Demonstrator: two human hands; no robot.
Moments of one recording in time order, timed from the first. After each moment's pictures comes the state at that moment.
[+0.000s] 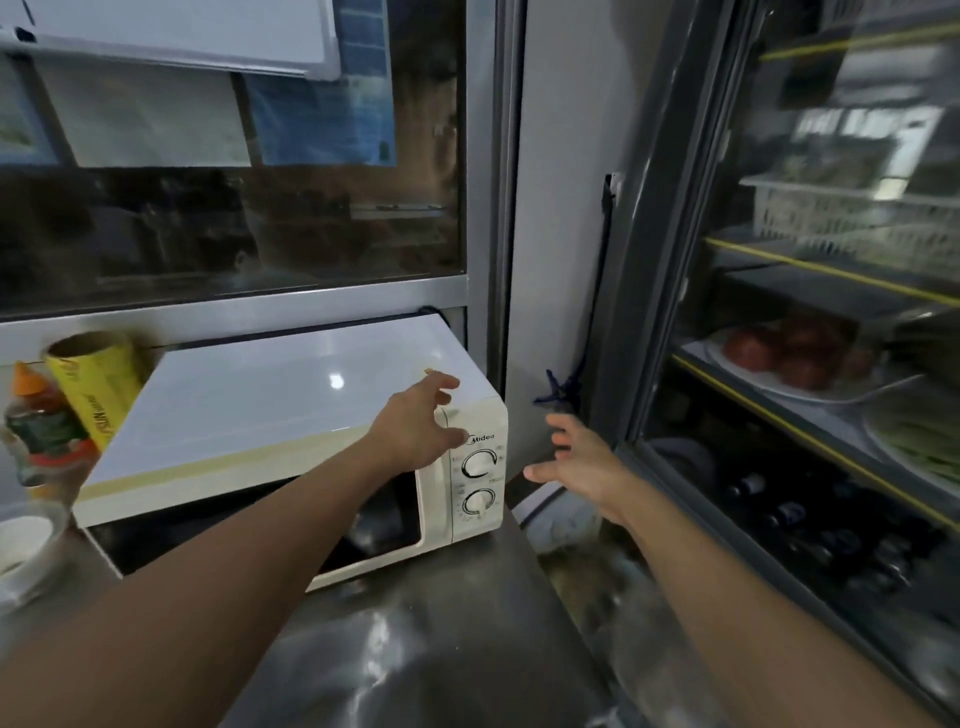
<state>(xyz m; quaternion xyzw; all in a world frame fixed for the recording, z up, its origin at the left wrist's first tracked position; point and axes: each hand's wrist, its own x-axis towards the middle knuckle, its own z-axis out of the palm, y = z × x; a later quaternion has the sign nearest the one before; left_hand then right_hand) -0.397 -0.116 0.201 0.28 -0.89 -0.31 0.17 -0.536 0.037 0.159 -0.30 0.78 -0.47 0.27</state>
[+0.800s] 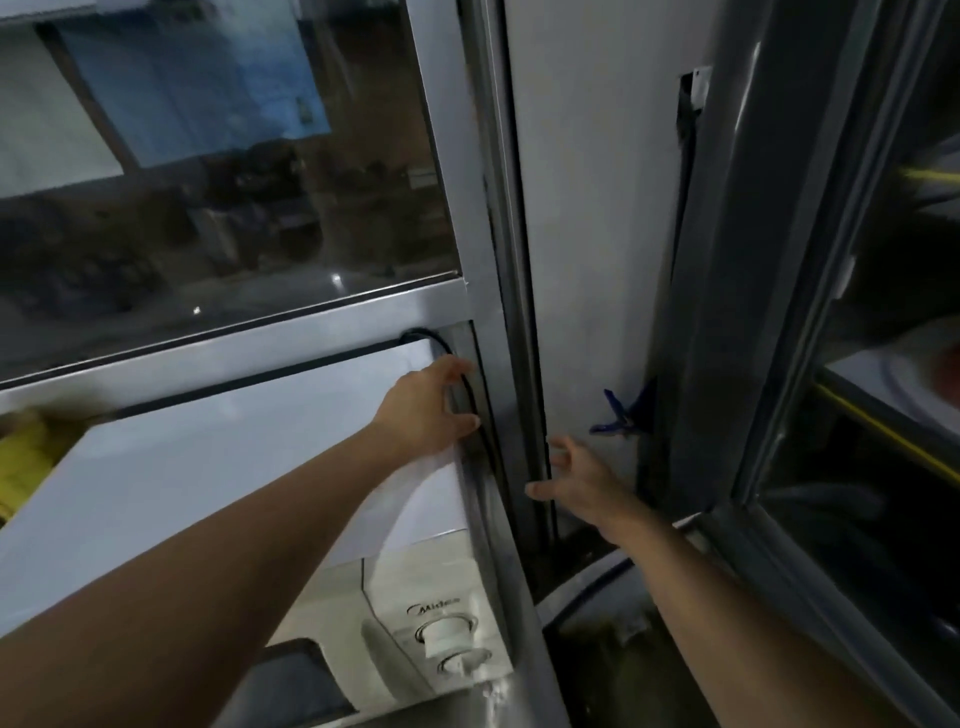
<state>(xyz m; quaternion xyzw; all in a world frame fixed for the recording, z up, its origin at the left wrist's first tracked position) -0.593 -0.231 0.193 0.35 -0.91 -0.18 0.12 -0.733 -0.113 0.070 -0.31 0.72 -0.50 0.38</state>
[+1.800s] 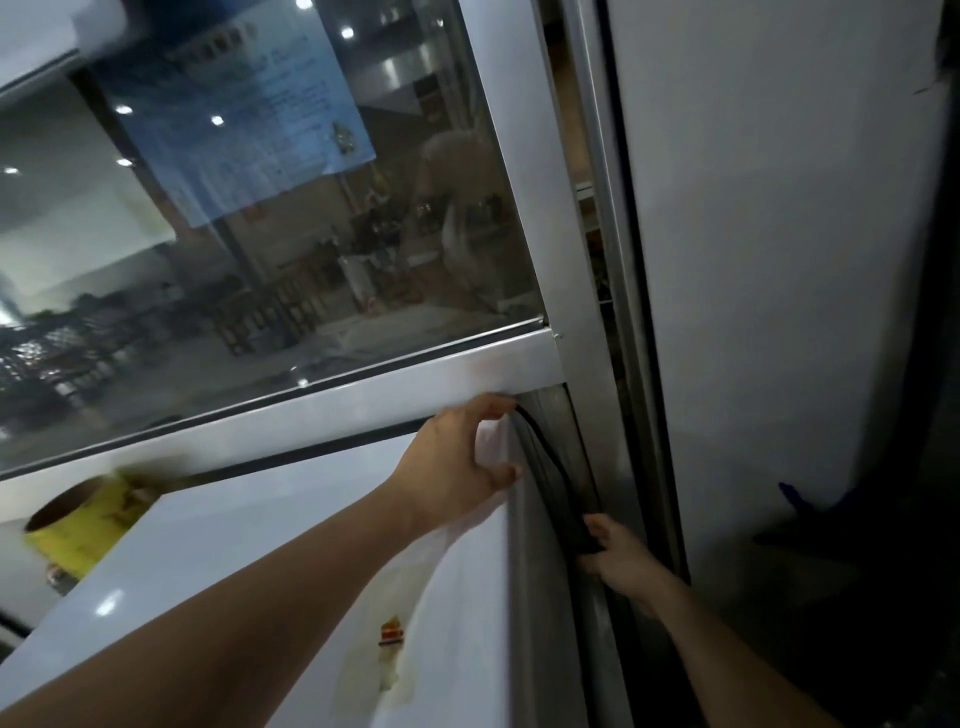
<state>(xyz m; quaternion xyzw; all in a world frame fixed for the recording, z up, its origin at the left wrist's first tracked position) -0.627 -0.317 0.185 0.38 -0.91 -0.10 0.15 -0.786 -0.308 -0.060 -0.36 0.64 -0.48 0.47</state>
